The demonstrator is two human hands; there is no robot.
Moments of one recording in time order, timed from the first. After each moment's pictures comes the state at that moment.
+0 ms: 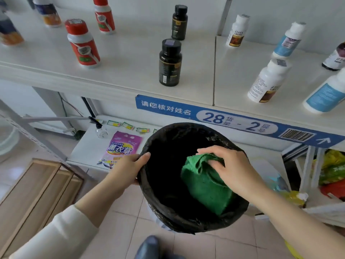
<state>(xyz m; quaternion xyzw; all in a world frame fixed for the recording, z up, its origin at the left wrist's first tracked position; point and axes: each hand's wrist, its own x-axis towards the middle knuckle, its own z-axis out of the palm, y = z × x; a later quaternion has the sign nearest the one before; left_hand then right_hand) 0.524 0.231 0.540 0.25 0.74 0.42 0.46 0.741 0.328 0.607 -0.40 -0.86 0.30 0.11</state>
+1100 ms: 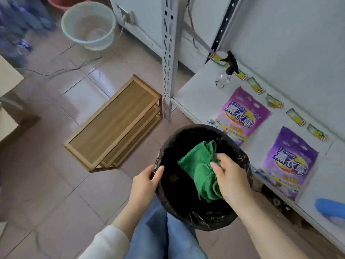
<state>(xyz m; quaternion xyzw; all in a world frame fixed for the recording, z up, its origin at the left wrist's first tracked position) 0.254 -0.027 0.263 0.03 0.85 0.41 0.34 0.336 0.150 0.325 -0.39 -0.82 0.40 -0.09</state>
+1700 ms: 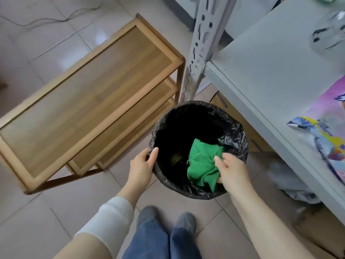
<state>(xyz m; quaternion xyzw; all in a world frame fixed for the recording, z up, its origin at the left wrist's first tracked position) 0.153 -0.010 -0.086 -0.10 0.83 0.45 0.32 0.230 0.179 -0.016 -0.45 -0.76 0.44 -0.16</state>
